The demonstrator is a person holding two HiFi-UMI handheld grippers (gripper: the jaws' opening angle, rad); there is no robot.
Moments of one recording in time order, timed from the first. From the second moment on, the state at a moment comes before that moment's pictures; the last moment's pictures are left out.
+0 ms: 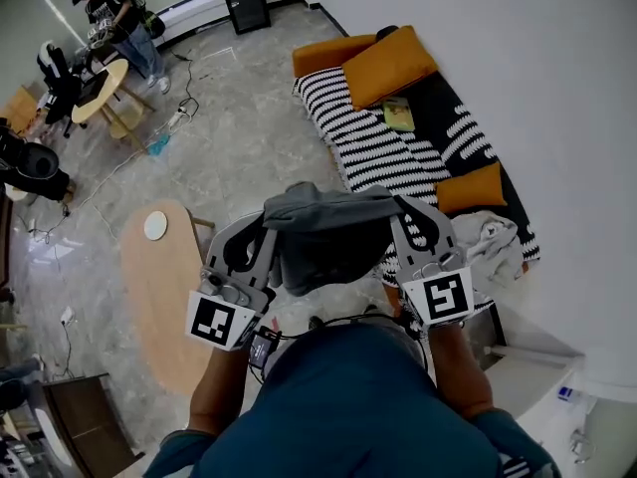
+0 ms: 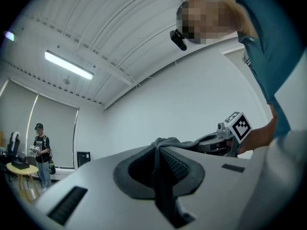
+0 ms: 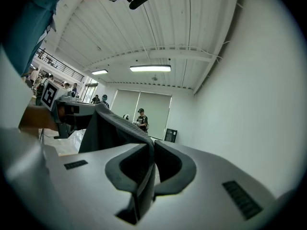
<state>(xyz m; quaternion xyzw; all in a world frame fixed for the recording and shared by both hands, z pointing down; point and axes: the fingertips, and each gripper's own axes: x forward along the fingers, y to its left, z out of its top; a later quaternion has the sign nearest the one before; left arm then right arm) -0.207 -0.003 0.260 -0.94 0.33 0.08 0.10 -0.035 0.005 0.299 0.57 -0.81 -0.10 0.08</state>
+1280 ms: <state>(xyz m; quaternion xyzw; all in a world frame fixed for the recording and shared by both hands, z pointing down) -0.110 -0.058 0.297 -0.92 0.39 0.01 0.06 0.059 -0.084 0.333 0.51 -0.85 -0.05 0.08</state>
